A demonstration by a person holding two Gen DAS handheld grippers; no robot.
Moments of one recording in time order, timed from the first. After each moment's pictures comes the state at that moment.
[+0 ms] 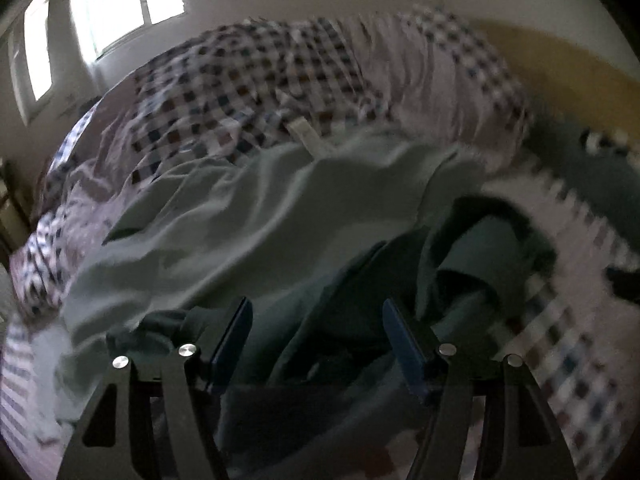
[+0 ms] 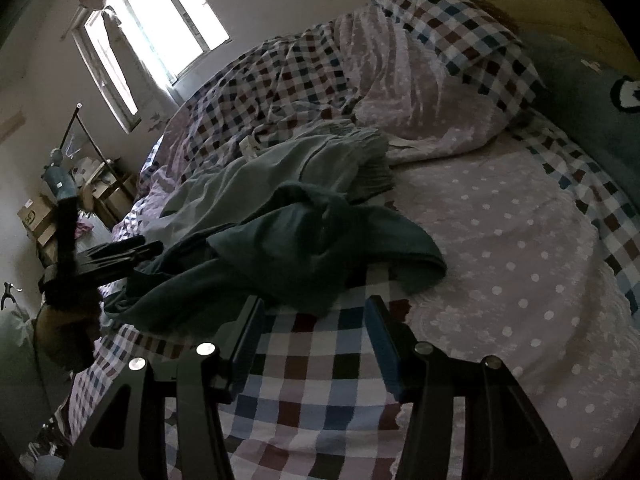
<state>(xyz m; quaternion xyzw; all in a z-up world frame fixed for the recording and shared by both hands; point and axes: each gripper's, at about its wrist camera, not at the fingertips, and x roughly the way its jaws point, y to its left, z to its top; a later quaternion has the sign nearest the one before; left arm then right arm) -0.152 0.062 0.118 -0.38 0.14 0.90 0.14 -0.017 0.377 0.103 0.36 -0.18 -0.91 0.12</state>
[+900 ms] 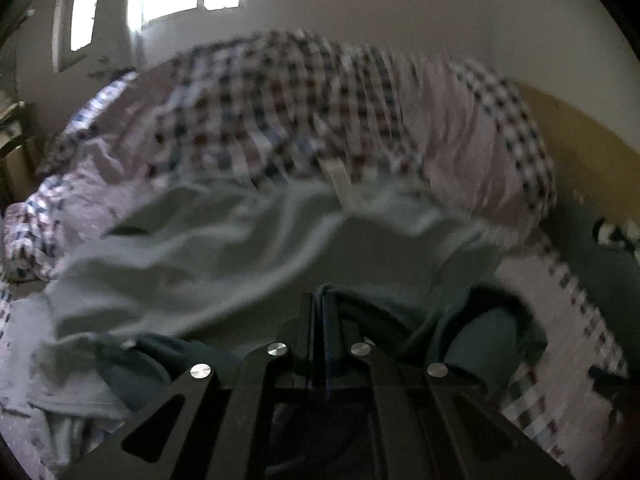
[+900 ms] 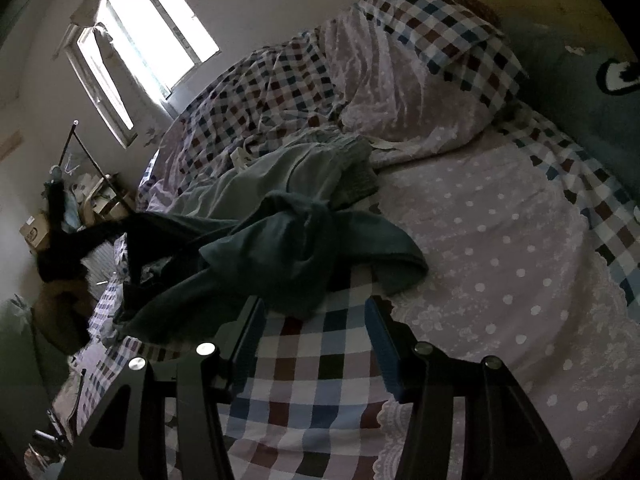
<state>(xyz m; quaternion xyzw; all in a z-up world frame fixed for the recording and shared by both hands) -0.181 0.030 0.163 -0.35 0.00 0.93 0.11 -0.012 0.396 0.101 0.35 -0.20 -0.91 0.12</state>
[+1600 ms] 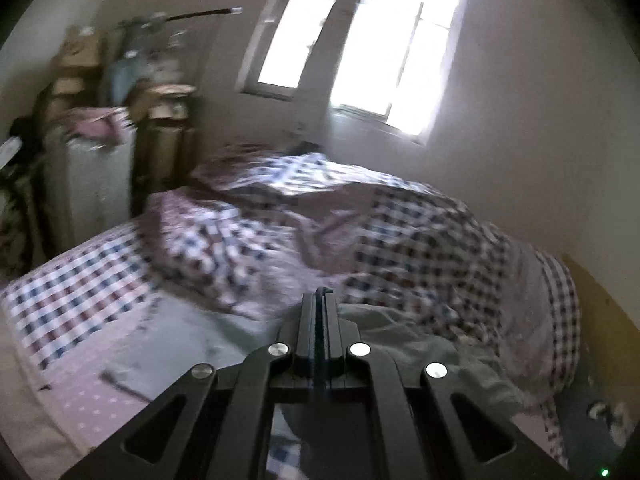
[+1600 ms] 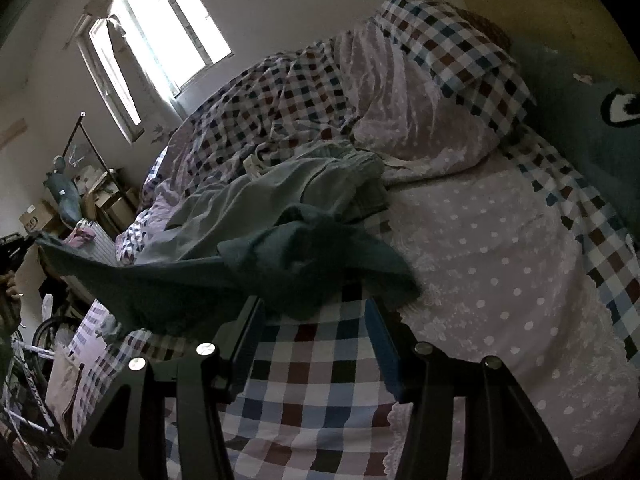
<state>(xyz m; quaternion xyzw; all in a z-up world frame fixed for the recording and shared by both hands) -0.063 -0.254 0.308 -0.21 -0.18 0.96 -0.09 -0.002 0.383 0.128 0.34 -0.18 -0.92 0.12</state>
